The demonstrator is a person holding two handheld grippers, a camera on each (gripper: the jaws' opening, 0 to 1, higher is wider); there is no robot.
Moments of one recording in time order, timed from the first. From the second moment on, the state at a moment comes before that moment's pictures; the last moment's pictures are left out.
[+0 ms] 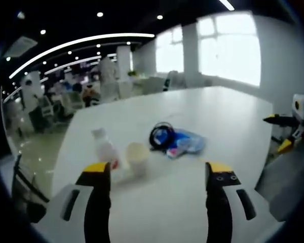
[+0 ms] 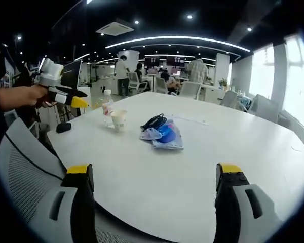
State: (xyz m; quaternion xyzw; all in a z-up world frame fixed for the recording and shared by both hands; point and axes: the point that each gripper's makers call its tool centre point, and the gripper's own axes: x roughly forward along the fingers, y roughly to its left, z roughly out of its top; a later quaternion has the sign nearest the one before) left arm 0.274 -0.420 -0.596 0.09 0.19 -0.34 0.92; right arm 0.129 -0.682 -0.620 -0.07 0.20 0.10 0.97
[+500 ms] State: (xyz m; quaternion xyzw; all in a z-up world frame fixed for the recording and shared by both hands) left arm 0.231 -0.425 -0.604 0.05 0.19 -0.36 0.91; right arm 0.126 -0.681 -0.625 -0.06 0.22 0.11 0.97
